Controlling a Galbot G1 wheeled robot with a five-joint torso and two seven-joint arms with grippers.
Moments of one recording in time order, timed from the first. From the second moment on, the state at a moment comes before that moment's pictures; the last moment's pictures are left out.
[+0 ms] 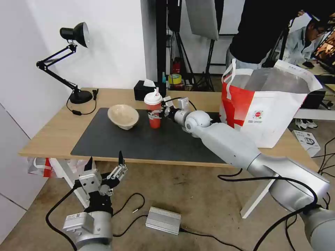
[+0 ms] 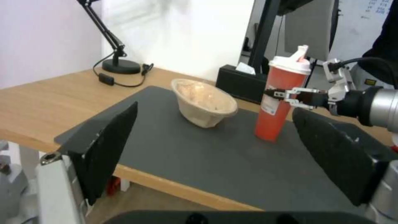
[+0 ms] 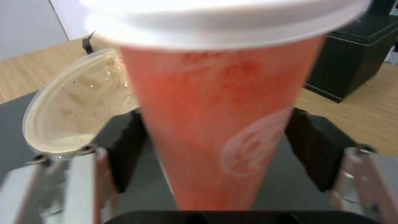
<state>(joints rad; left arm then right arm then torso) 1.75 -1.47 -0.34 -2.45 -0.10 0.10 -0.37 -0.06 1.25 -0.57 1.05 1.00 -0.21 -0.13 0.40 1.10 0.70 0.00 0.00</state>
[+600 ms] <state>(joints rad) 1.74 -1.48 -0.32 -2.44 -0.10 0.10 -0.37 -0.07 1.22 -0.57 1.06 1.01 -0.19 -0.16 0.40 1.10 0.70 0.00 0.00</state>
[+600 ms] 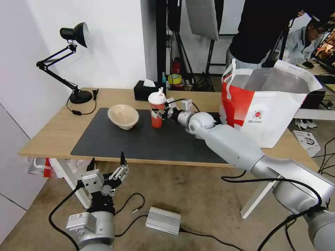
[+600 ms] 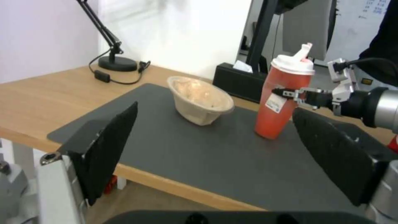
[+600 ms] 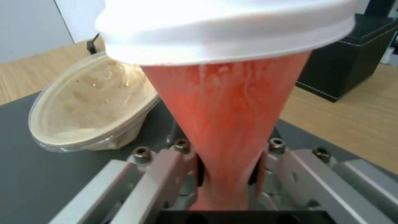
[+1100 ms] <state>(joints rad) 1.74 -1.47 -0.32 -2.44 -0.10 0.10 -0.37 -0.03 1.07 -0.55 1.31 1.06 -0.19 -0.11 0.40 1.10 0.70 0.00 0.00</state>
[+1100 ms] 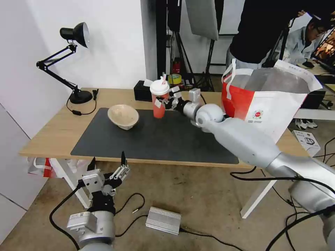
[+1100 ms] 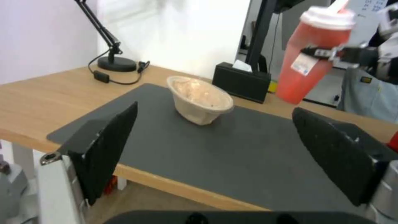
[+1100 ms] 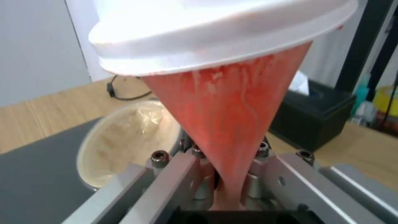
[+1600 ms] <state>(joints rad) 1.76 -1.47 -0.33 -2.46 -0.10 0.10 -0.37 -0.04 0.97 -0.49 1.50 1.10 -0.24 0.01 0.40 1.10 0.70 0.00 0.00</state>
